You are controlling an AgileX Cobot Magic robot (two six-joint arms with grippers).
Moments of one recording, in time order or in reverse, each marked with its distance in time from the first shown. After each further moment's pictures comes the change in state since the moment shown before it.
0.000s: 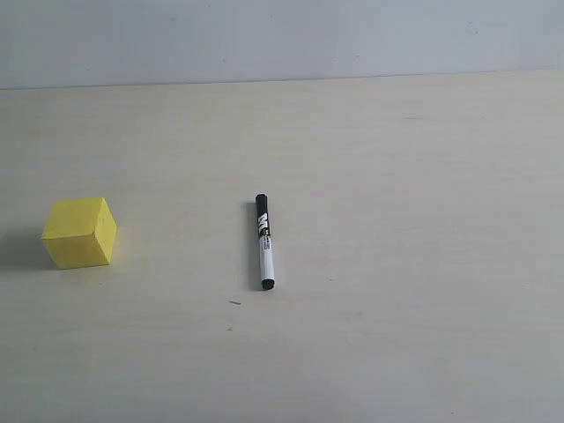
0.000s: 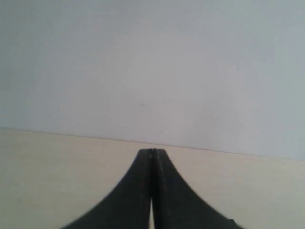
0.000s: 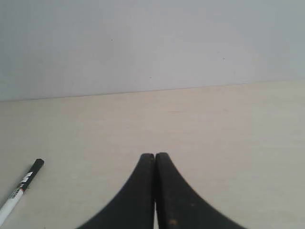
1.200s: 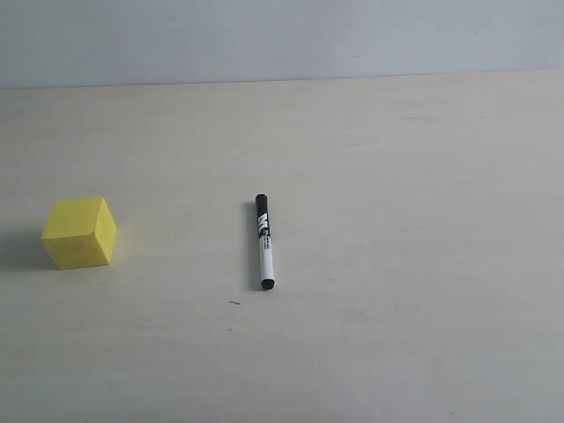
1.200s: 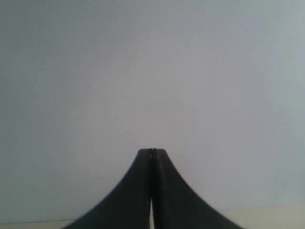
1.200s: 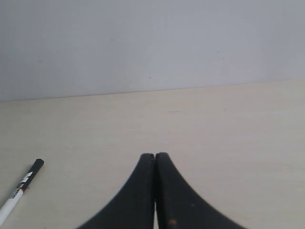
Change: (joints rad) left arm 0.000 0.574 -0.600 0.991 -0.127 -0.994; right arm 0.000 0.000 0.000 0.000 0.000 0.000
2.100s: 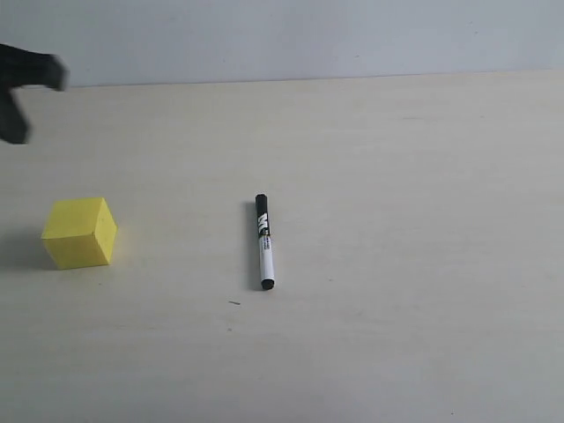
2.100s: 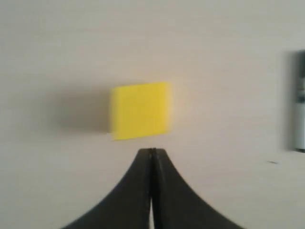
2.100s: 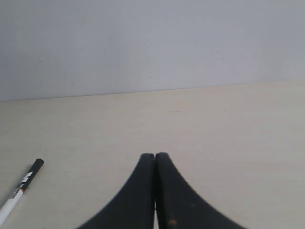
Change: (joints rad) left arm -0.080 0.904 -0.640 -1.044 1.211 1.074; right arm 0.000 0.000 0.000 0.000 0.000 0.000
